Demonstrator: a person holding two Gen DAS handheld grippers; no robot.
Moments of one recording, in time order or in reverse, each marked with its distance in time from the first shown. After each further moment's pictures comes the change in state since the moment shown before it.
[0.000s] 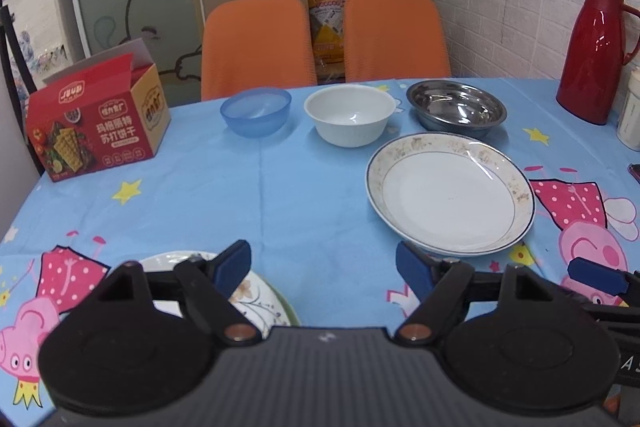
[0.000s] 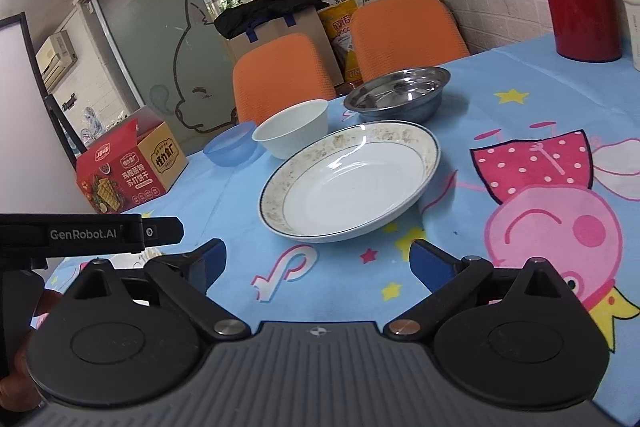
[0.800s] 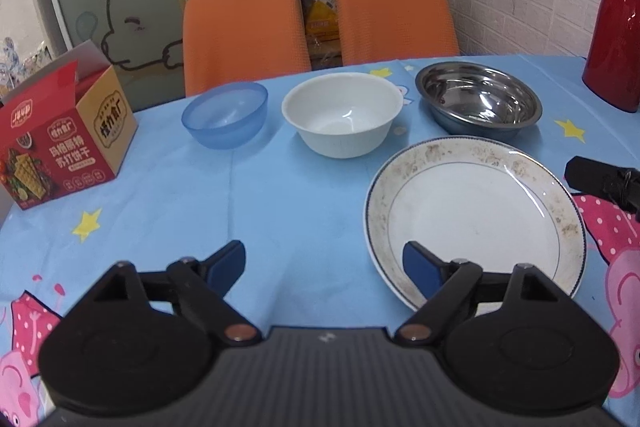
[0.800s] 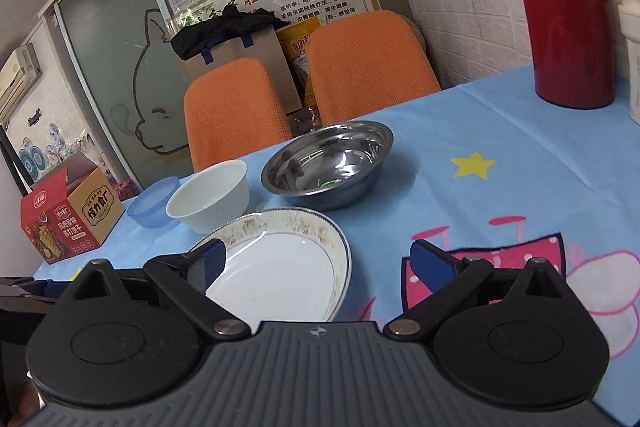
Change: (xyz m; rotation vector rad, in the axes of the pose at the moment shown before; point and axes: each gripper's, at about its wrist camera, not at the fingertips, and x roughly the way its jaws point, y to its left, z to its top) left arm 0.087 -0.009 0.044 0.038 0.085 0.017; right arm 0.057 -0.055 0.077 -0.014 -0.032 -0.075
